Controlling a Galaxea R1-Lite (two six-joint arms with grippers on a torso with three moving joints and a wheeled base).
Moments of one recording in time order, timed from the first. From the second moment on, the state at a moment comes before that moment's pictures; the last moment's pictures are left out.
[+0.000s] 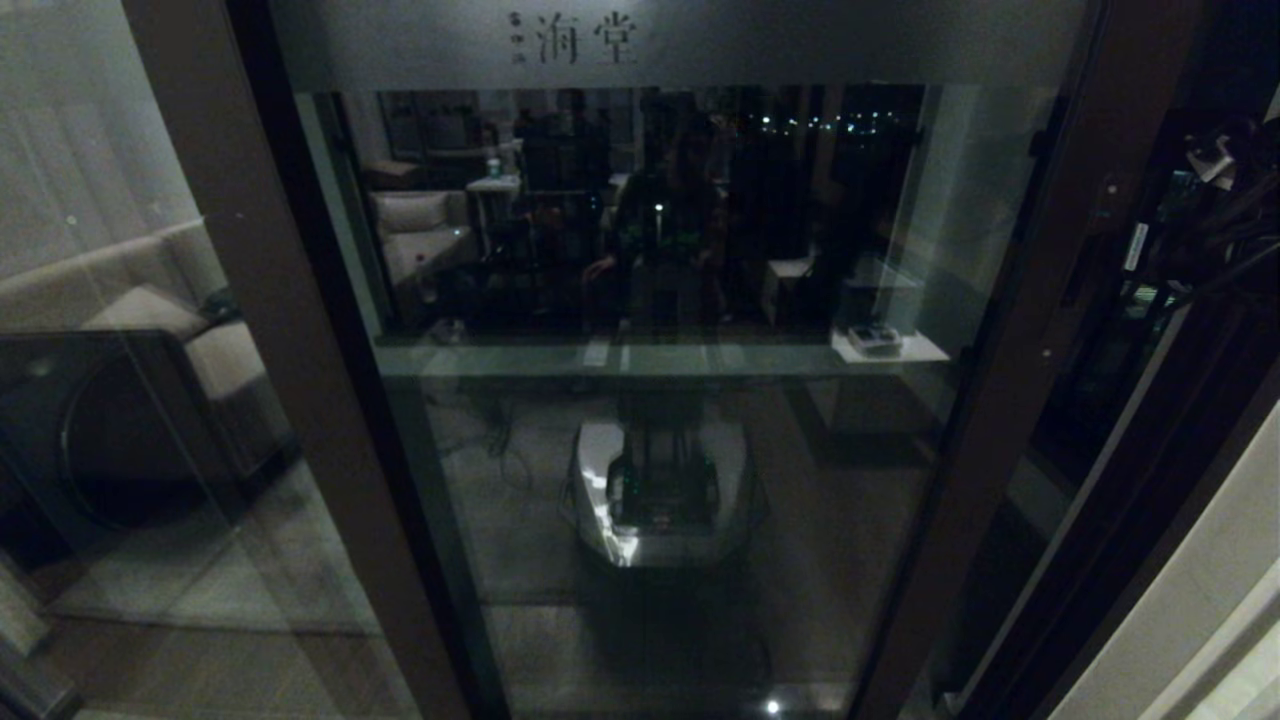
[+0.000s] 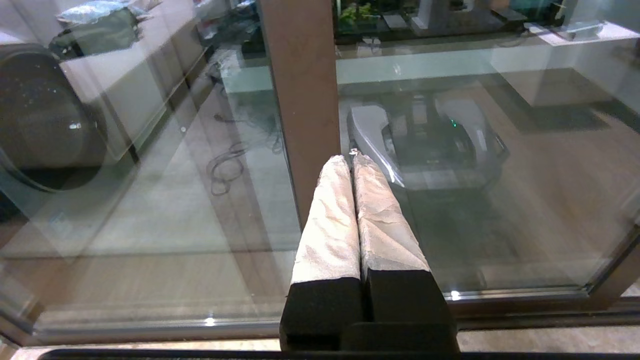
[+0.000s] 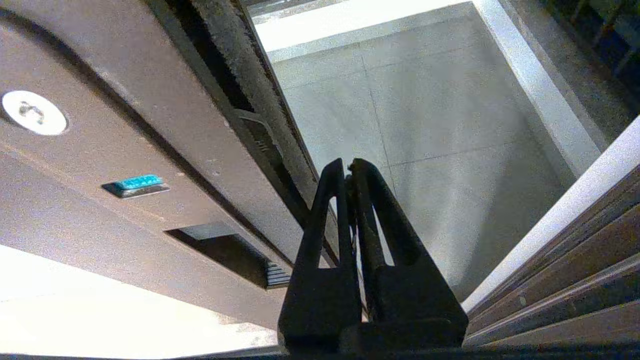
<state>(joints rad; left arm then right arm) 0.00 0.00 0.00 0.02 -0.03 0.09 -0.27 1.96 -1.71 0.07 0.29 0.09</state>
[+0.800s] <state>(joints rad) 0.00 0.00 0.00 0.02 -0.03 0.09 -0.23 1.94 -1.67 0.03 0.27 0.09</state>
